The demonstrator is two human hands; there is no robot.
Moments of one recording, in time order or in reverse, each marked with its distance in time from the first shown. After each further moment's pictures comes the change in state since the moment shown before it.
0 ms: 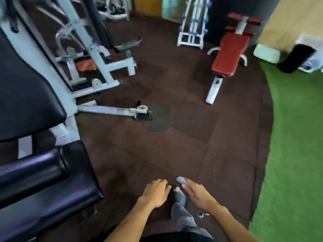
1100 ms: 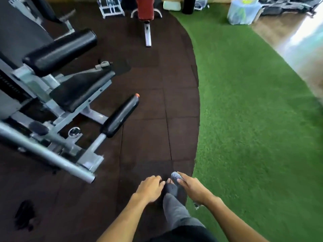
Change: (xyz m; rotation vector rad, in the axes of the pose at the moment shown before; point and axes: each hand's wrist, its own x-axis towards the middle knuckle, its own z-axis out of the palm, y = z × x) left_hand -0.853 -0.394 0.460 0.298 -0.230 0.334; right_hand -0.711 -0.134 0.885 0.264 0.321 0.255
